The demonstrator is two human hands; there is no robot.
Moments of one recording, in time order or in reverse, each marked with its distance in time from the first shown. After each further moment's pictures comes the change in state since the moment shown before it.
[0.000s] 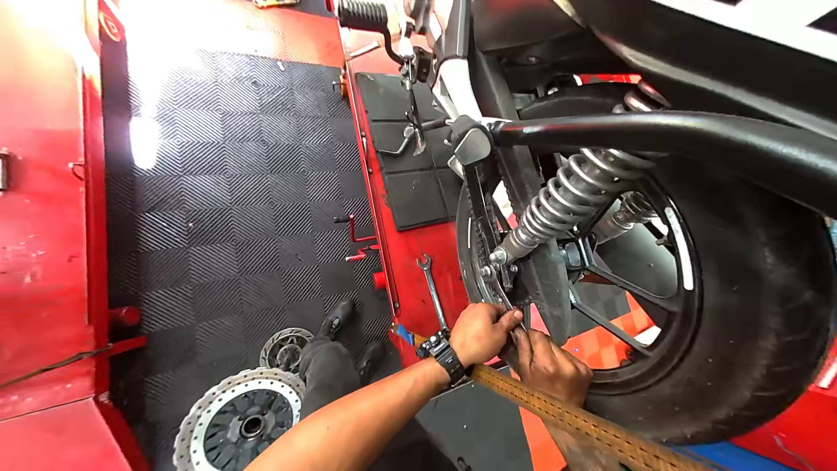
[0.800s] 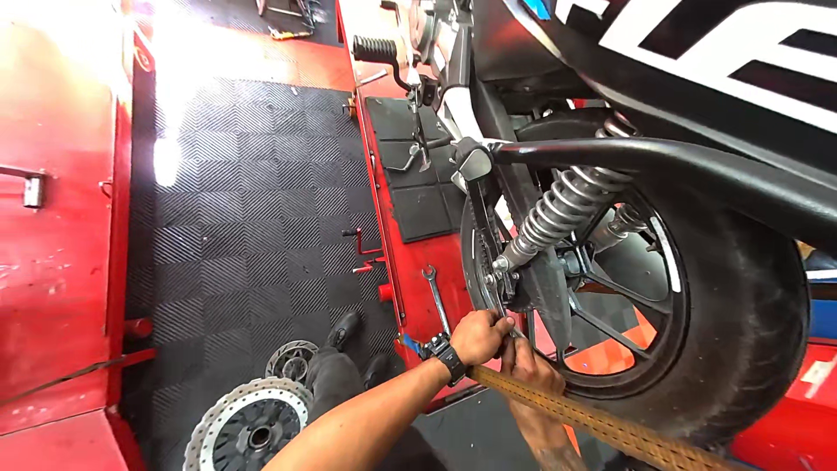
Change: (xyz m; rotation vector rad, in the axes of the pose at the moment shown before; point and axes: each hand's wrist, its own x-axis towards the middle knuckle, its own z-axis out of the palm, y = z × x) left_hand 0.003 -0.007 -0.010 0.077 -0.034 -0.074; right_hand -0.020 -0.030 0.011 0.044 -0.116 0.133
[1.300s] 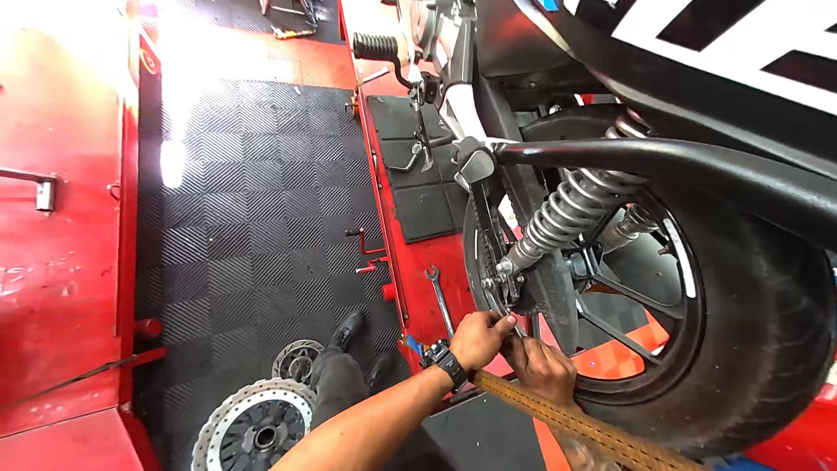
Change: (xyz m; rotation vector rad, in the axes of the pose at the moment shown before) left_hand 0.001 -0.007 0.003 -0.193 0.084 -0.034; right_hand 0.011 0.043 0.036 0.054 0.181 -0.205
